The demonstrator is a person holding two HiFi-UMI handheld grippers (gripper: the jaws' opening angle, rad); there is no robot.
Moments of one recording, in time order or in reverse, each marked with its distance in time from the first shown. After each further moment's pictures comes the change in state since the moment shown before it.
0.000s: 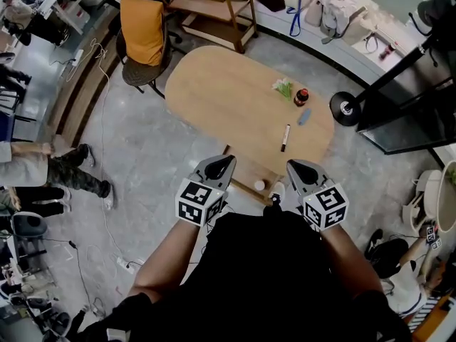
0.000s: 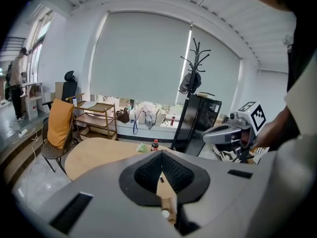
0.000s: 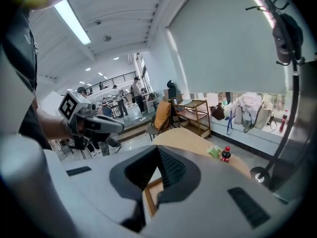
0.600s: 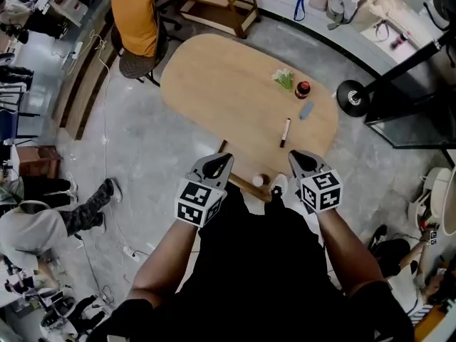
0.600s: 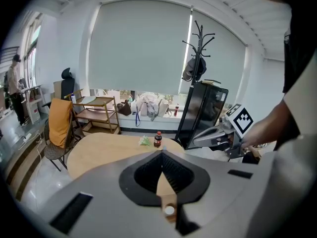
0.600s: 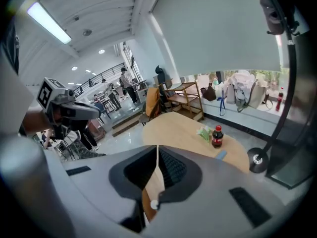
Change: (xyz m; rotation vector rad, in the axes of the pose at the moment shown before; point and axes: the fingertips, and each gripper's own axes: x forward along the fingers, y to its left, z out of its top) left arm 0.049 0.002 -0.003 0.041 0.115 0.044; right arm 0.045 -0.085 -0.061 0.121 0.153 -0.040
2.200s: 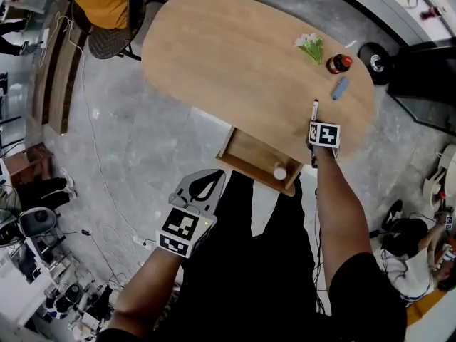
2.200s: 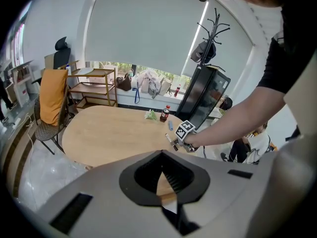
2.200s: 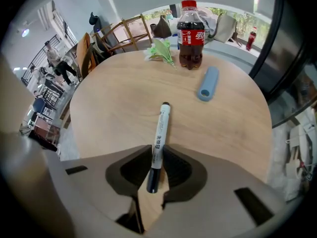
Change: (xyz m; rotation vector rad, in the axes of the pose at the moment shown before) left arm 0.044 0.117 -0.106 -0.060 0.222 -0.118; right arm 0.255 -0.185 -0.226 0.368 0.480 -0.427
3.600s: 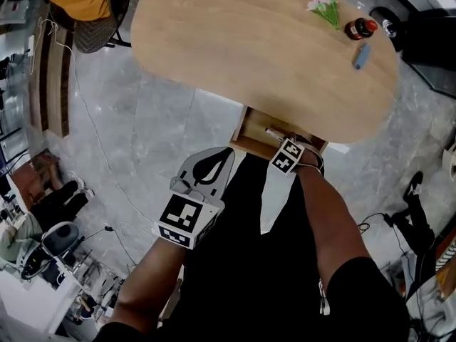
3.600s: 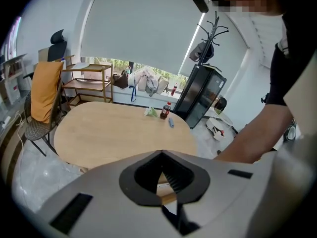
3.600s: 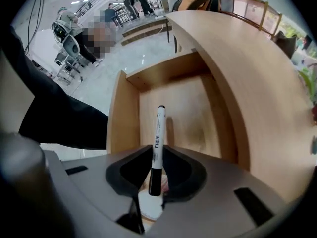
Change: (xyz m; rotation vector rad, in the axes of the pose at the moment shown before) left arm 0.029 0.046 -0.022 0.021 -0.003 -0.075; right arm 0.070 0.197 -0.205 -0.929 0.351 0.229
